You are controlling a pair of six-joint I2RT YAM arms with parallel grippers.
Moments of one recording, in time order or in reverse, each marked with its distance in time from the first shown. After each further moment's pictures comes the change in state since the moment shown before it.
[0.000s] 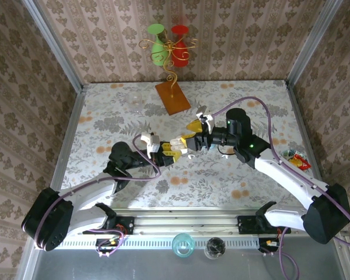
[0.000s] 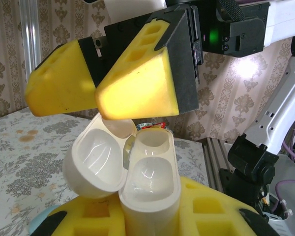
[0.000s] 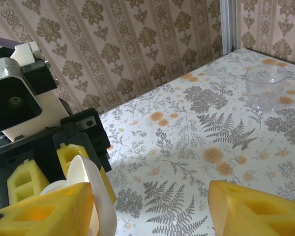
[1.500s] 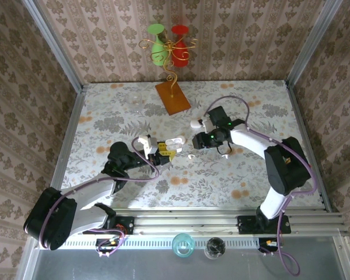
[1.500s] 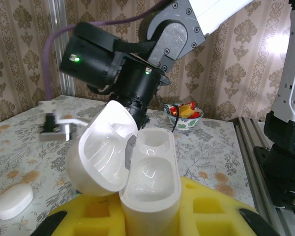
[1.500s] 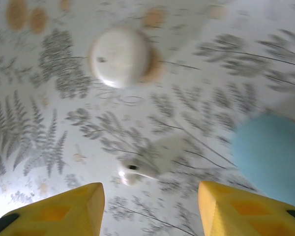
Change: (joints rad) left arm 0.083 0.018 -0.050 -0.028 -0.006 0.153; right arm -0.091 0.534 0.246 -0.525 0.295 0.114
